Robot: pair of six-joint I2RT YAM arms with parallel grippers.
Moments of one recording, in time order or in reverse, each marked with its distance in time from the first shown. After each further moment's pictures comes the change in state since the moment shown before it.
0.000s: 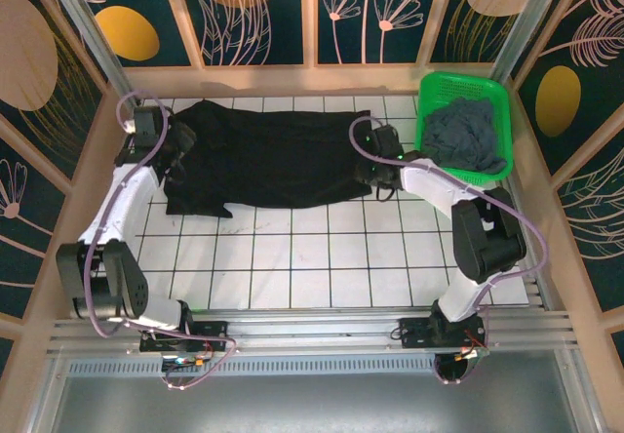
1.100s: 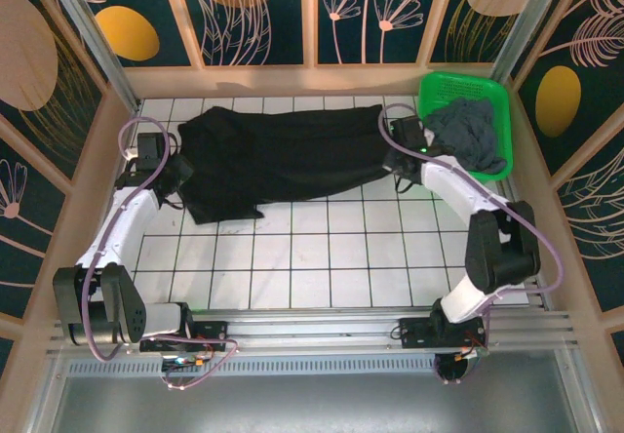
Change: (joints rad) left arm 0.000 -0.114 -0.164 -0.082 -0.077 0.013; right arm -0.136 -0.109 0.032 -0.085 0.175 0.101
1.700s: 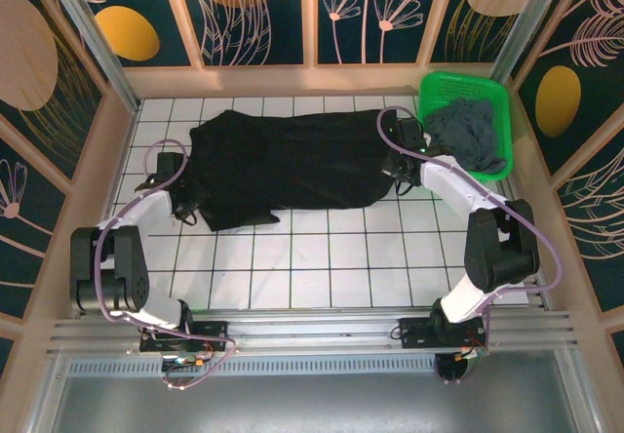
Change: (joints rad) left arm 0.000 0.198 -0.158 0.140 0.139 -0.006; right arm 0.012 0.022 -0.001 -0.034 -0.040 -0.044
